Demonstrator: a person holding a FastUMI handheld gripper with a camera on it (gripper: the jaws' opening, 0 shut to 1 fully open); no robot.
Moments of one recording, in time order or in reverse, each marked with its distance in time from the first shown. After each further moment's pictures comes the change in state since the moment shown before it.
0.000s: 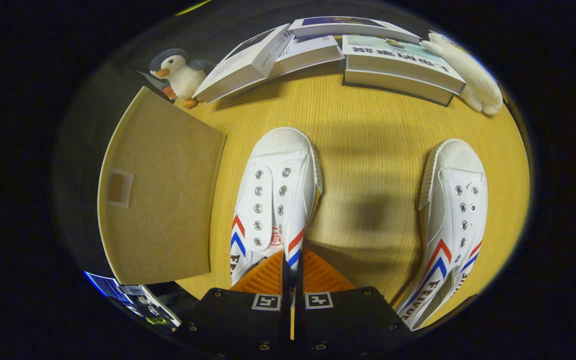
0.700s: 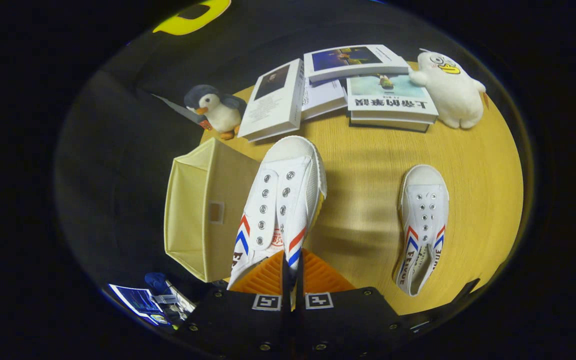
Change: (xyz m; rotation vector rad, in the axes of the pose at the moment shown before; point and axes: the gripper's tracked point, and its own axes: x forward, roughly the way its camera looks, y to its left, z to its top) arm -0.130 0.058 0.030 0.019 -0.100 0.078
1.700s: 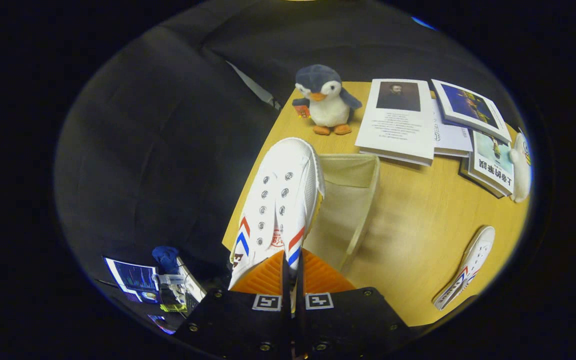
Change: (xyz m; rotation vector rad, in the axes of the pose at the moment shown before) arm 0.056 0.191 0.017 -0.271 0.127 0.122
